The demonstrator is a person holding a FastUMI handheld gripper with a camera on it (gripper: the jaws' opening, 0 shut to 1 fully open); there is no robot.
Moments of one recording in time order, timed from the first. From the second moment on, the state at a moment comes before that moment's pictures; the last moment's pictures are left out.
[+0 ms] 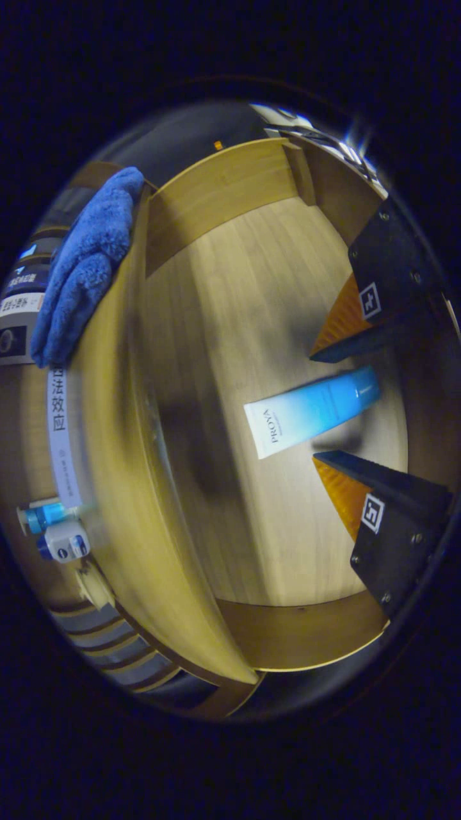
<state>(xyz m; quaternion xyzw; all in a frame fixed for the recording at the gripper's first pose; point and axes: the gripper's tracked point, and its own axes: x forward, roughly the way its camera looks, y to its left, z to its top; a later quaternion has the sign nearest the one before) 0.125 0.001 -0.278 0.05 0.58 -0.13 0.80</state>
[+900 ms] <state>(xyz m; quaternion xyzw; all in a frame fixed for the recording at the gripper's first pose) 0.131 0.001 -0.209 0.03 0.44 -0.12 0.89</state>
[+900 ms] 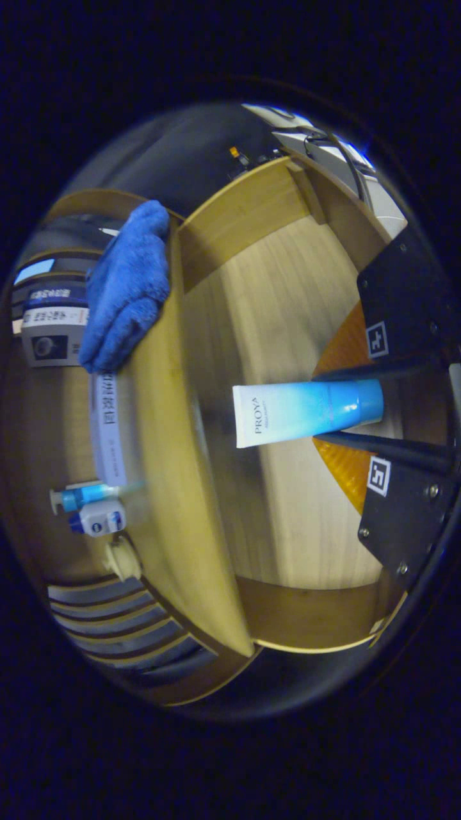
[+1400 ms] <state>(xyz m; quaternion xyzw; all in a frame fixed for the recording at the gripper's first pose) 0.178 0.002 -0.089 0.03 0.28 -0.11 0.95</state>
